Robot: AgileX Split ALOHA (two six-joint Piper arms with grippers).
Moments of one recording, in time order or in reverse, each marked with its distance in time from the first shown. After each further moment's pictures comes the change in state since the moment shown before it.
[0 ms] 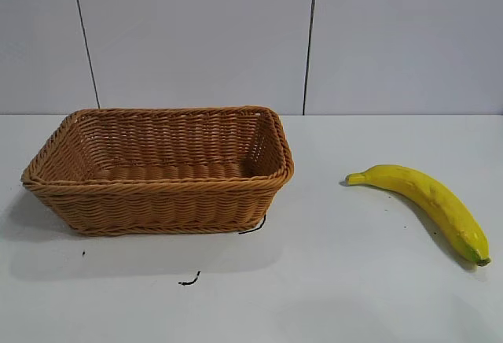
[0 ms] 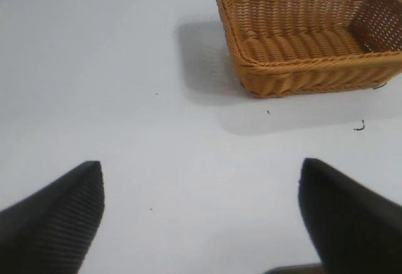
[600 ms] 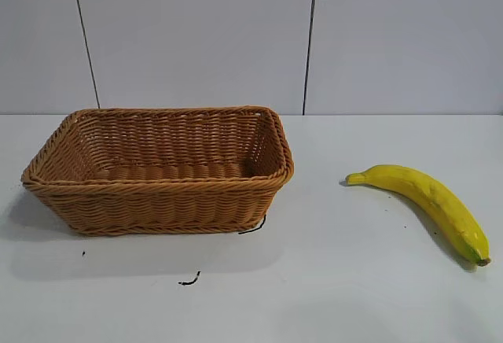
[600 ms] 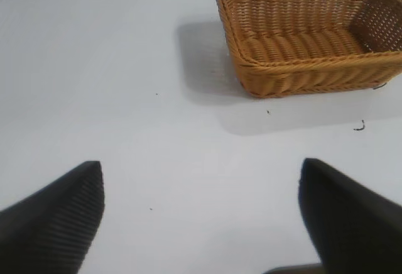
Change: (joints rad) left arm 0.000 0.000 0.000 0.000 0.000 0.000; right arm 0.000 -0.081 0.070 0.026 -0.002 0.000
